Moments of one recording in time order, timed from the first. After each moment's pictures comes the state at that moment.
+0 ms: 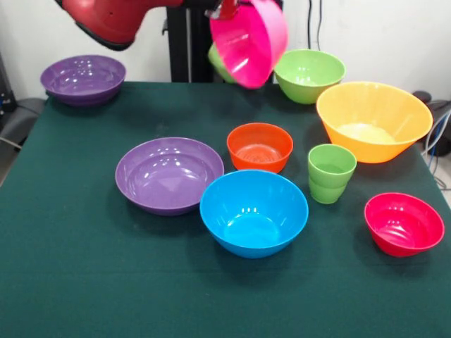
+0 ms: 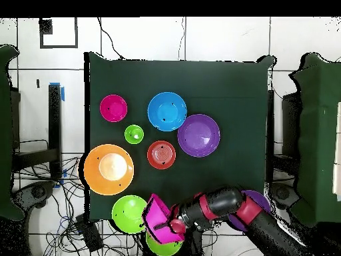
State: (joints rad) arm -1.43 -0.04 0.92 2.18 -0.42 1.17 1.16
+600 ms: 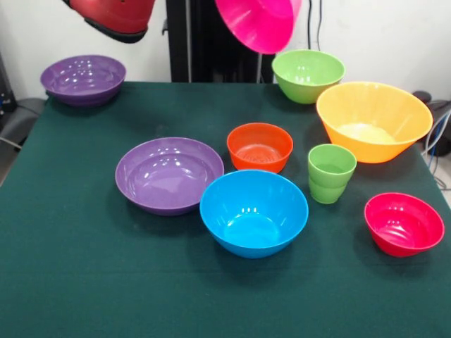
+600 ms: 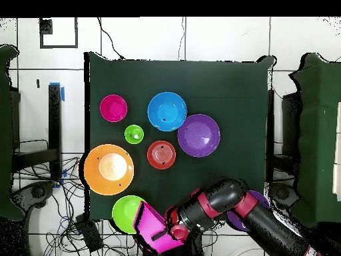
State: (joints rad) arm -1.43 -0.04 1.08 2.23 -0.31 1.29 1.16
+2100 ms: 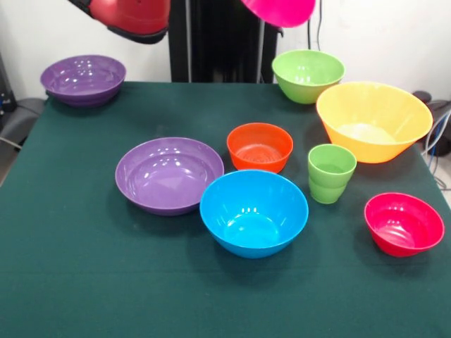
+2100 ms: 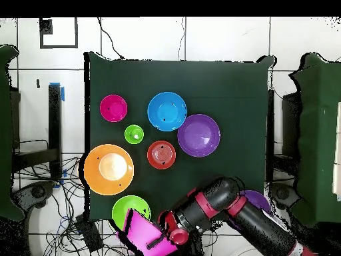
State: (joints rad) arm -1.45 0.09 1.10 2.25 -0.23 1.35 1.16
